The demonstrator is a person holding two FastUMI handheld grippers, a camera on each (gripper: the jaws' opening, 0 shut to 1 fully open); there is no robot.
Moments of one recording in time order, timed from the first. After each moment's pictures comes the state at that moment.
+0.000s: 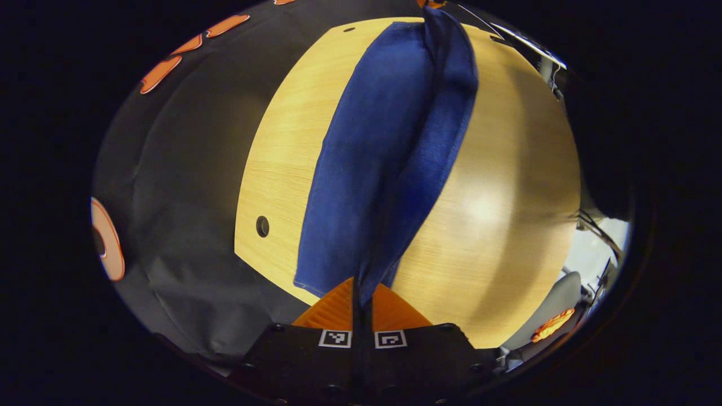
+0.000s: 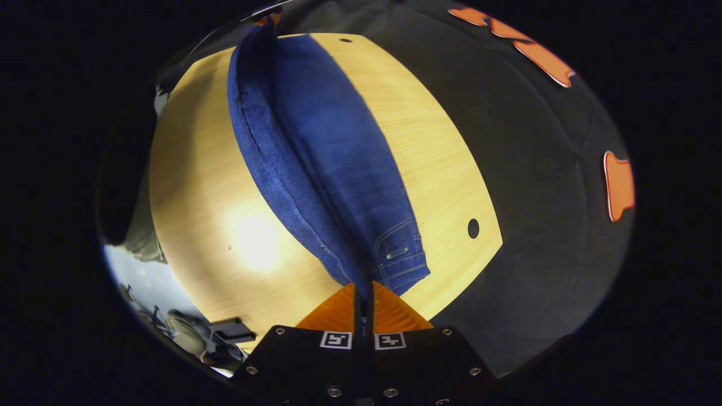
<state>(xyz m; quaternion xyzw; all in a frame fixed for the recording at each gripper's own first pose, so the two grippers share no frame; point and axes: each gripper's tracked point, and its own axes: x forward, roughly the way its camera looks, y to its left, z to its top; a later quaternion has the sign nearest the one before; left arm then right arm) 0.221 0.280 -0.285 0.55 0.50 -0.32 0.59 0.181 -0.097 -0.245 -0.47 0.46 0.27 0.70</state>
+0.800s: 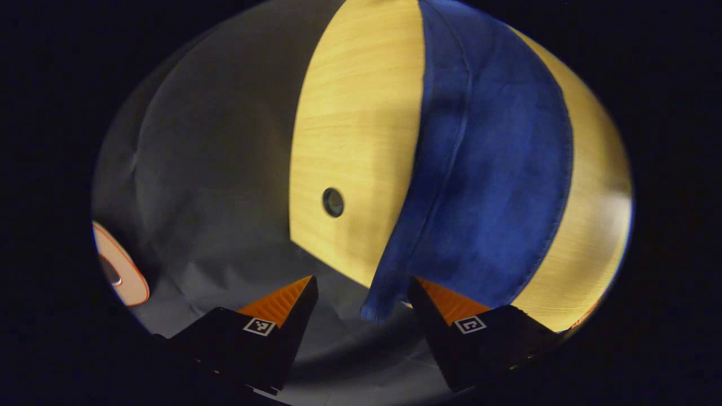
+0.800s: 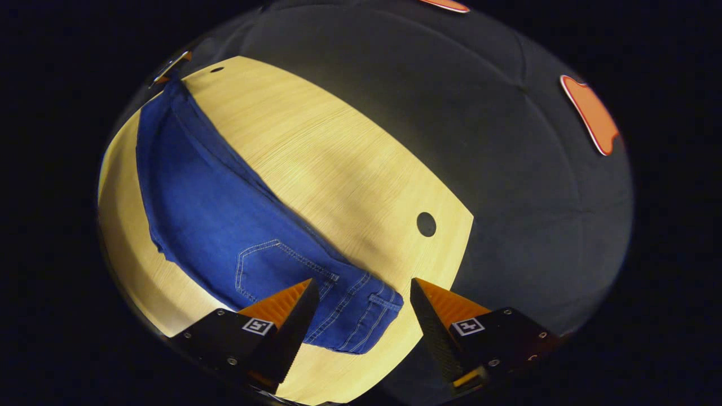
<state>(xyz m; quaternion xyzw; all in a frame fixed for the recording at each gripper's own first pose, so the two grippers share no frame) 0.376 0.354 -0.299 0.64 0.47 -0.17 0.58 0.307 -0.103 -0.247 -0.36 0.46 0.10 0.81</state>
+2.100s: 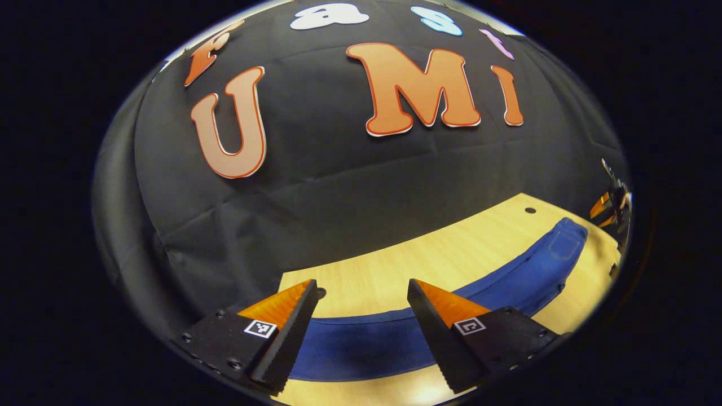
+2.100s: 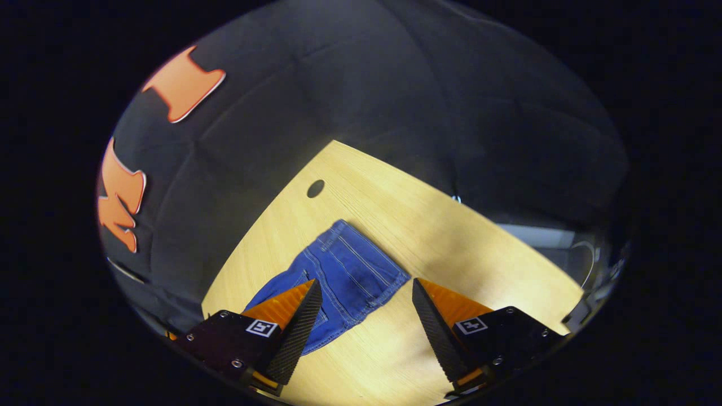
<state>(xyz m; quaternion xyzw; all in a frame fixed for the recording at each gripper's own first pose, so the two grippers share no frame) 0.356 0.158 -0.210 0.17 0.21 -0.04 0.96 0.251 -0.120 -0.267 0.35 0.37 -0.18 0.84</state>
